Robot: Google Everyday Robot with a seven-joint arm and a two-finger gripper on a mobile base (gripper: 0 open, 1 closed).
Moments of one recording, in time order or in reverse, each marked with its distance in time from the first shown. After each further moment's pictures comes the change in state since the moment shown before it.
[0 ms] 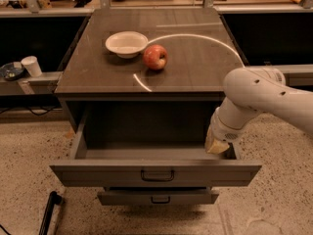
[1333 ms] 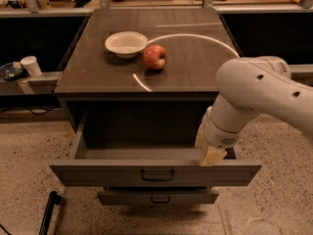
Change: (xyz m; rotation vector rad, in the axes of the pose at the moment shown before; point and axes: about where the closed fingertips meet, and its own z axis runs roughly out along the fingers) arm -0.052 0.057 -0.053 -0.005 -0.003 -0.117
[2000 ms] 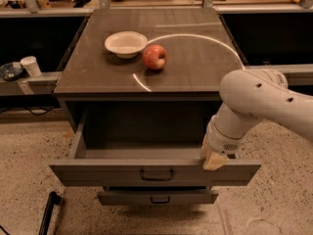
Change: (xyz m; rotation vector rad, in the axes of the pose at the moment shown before) arm 0.022 0.004 0.032 -0.065 -0.009 0.070
